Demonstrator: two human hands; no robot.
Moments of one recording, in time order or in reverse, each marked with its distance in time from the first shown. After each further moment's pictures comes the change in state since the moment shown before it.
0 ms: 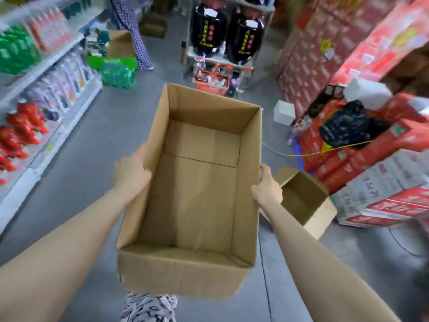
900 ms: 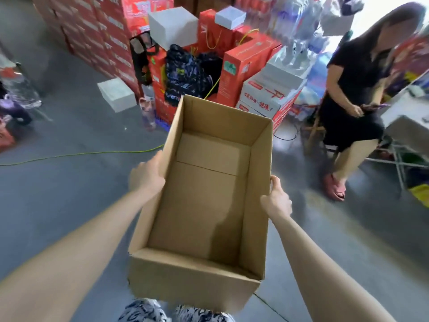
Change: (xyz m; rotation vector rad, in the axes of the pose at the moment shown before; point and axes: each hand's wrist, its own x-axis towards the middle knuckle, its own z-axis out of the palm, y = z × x) left_hand 0.262 0.614 0.353 0.137 -0.513 0.875; right_hand 0.319 0.289 -0.195 0.231 0.334 1.008
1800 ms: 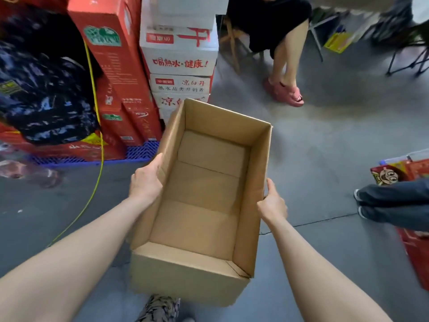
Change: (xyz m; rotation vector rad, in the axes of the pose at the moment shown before) left_hand 0.395 0.102 0.148 0.089 -0.506 0.622; right_hand 0.177 -0.105 0.137 0.313 0.065 0.826
